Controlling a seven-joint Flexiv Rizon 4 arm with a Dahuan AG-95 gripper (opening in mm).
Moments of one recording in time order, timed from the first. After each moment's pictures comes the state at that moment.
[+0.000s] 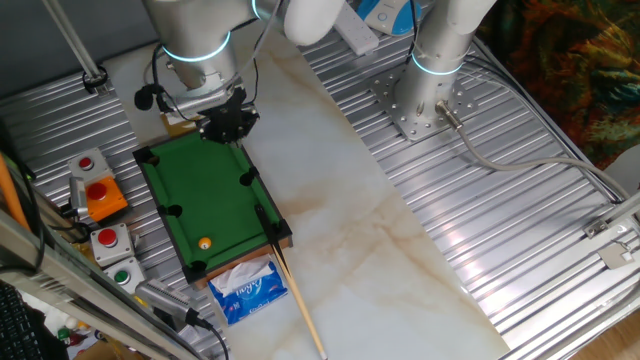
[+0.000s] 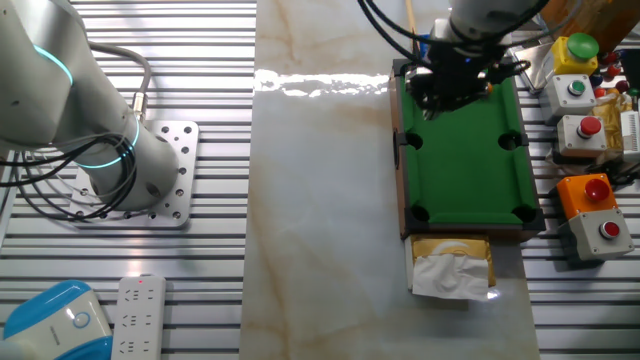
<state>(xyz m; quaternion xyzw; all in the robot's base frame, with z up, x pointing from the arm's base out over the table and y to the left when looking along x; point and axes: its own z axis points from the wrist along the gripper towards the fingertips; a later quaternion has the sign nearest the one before) 0.540 0.032 0.182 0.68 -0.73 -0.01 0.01</state>
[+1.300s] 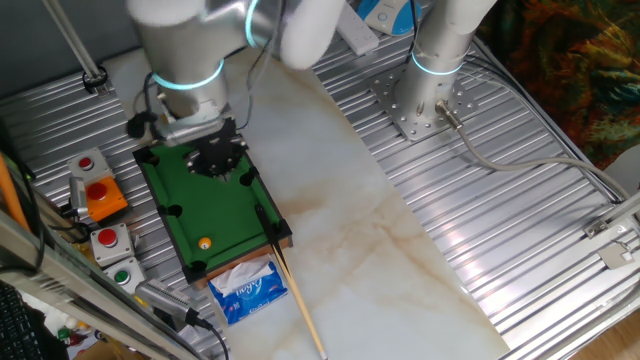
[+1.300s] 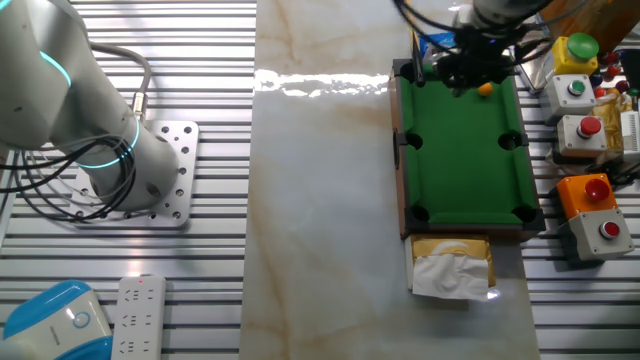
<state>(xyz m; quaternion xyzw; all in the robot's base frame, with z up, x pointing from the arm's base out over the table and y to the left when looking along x) 0.579 0.077 0.168 0.70 -0.71 -0.01 -0.04</state>
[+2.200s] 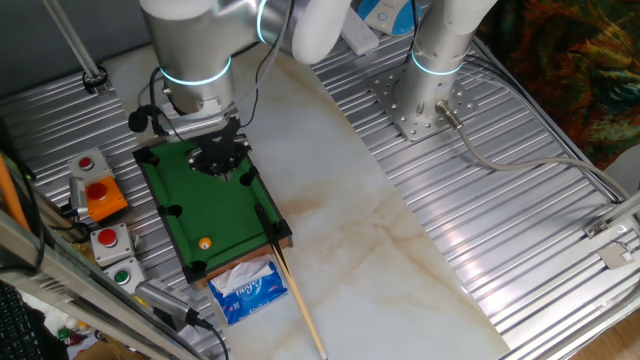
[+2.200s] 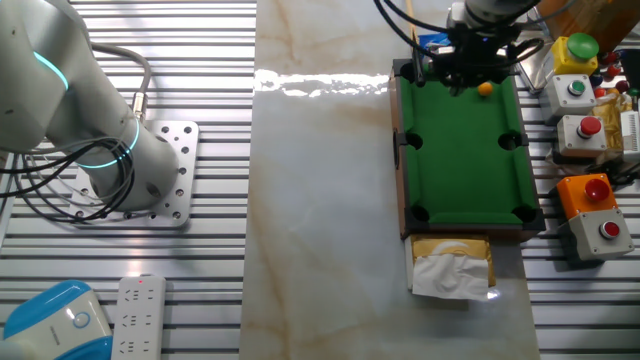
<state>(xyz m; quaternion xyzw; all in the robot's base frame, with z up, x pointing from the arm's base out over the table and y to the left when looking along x) 0.584 0.080 0.172 0.68 -0.74 0.00 -0.04</state>
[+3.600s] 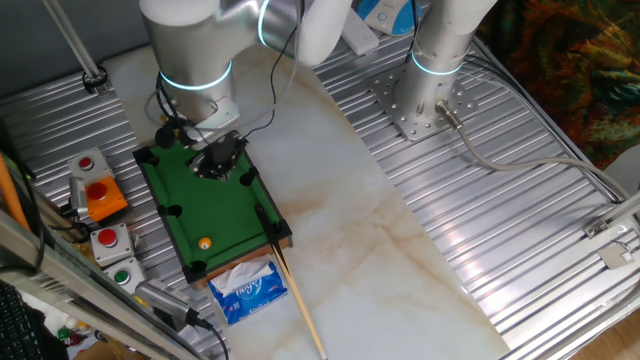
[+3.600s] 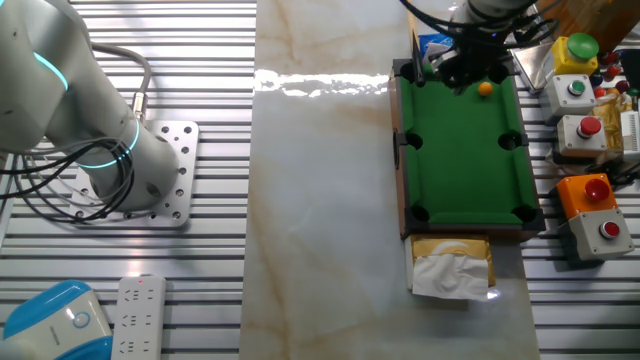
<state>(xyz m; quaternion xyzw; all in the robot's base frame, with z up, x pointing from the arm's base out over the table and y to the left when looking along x) 0.586 0.079 0.170 0.80 -0.59 0.01 -0.03</state>
